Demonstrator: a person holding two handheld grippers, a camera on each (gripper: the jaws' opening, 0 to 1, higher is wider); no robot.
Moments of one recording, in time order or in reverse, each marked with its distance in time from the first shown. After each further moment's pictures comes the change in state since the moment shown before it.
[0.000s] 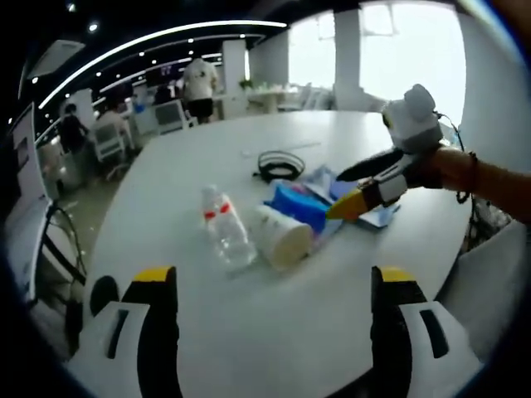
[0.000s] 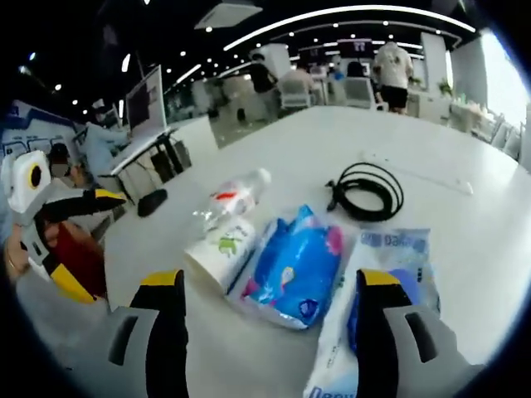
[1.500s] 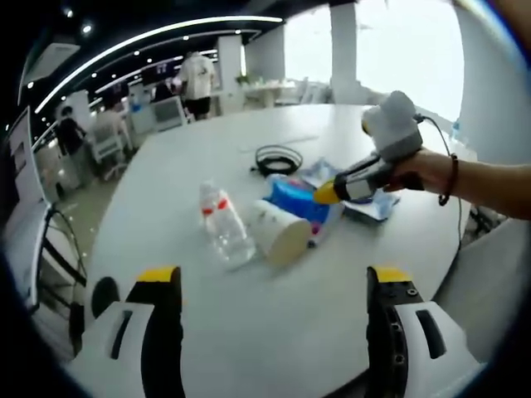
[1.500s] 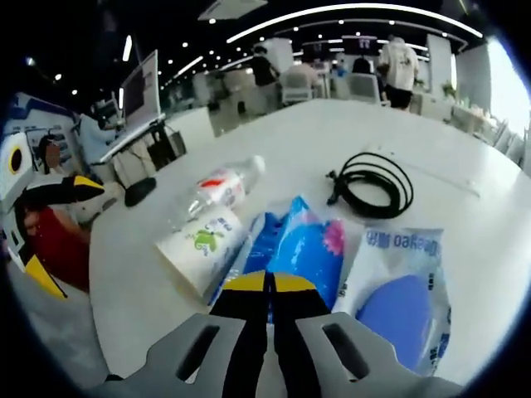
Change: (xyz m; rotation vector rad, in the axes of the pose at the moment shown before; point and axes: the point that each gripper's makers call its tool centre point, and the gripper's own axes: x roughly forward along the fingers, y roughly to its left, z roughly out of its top) left arm -0.001 0.001 -0.007 0.025 0.026 -0.008; right arm 0.019 -0.007 -0.005 -0.013 0.003 -0.012
